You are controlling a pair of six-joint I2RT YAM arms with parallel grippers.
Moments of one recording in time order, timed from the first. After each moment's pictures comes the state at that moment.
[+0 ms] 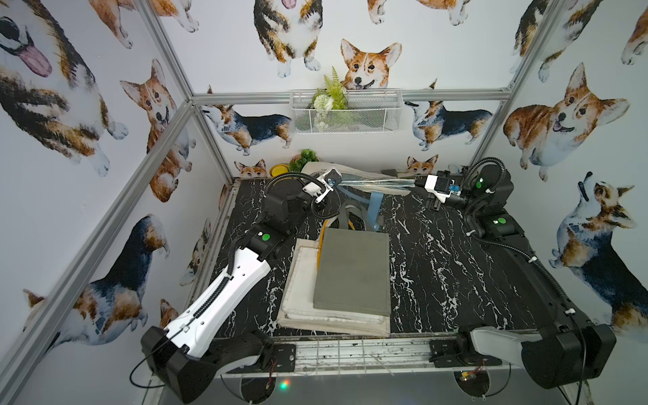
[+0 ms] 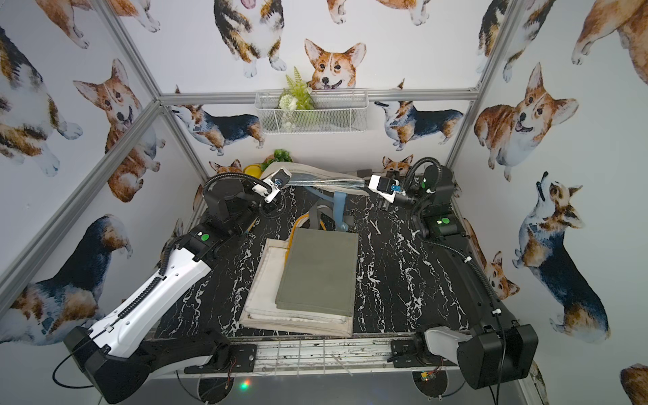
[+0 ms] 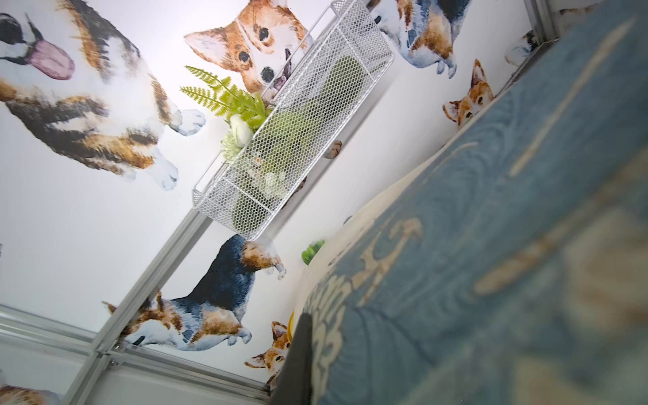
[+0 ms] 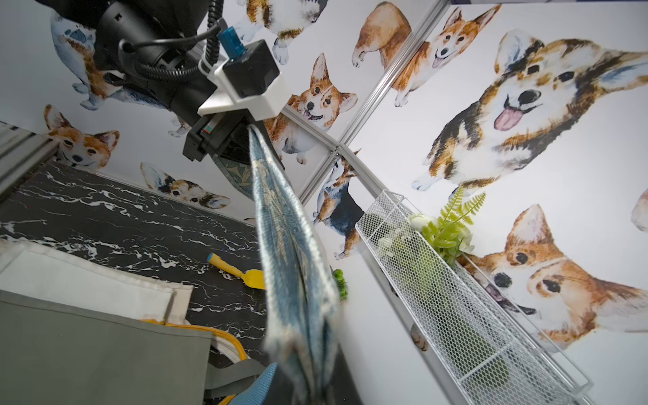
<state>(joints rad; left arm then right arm) -0.58 1.19 1.22 -0.12 -0.27 0.76 0.20 1.21 1.12 0.15 -0.99 -0.62</state>
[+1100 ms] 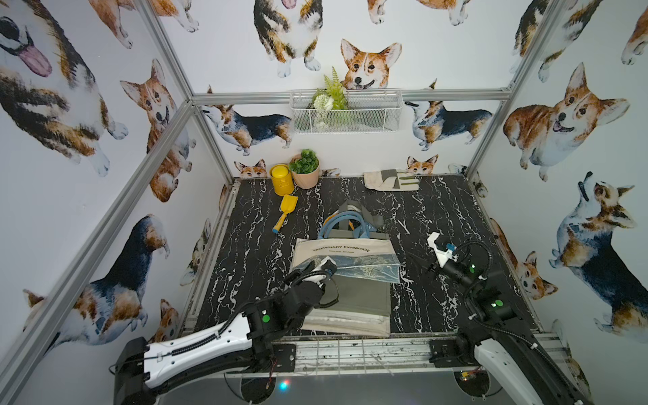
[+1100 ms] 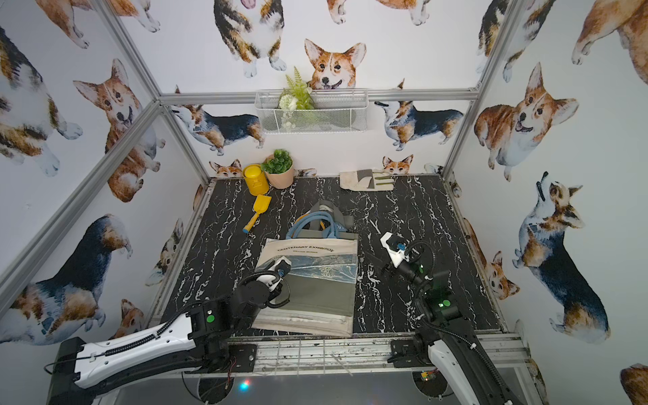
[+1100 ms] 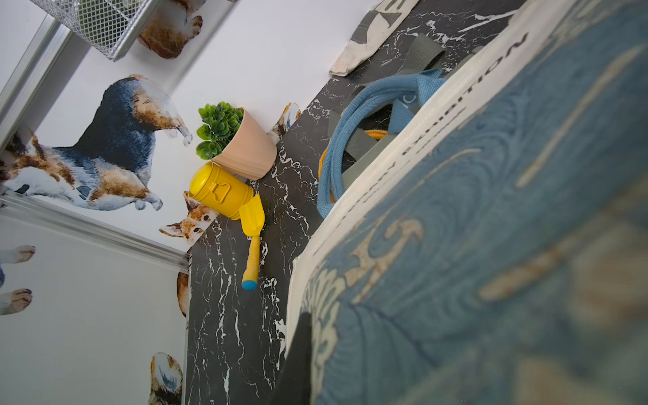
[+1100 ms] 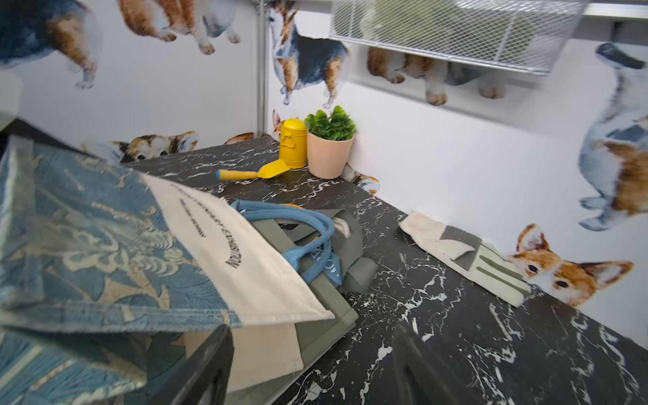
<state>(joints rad) -1.19 0.72 0.45 -0.28 -0.87 0.24 0.29 0.53 0.38 0.03 -0.44 -0.15</state>
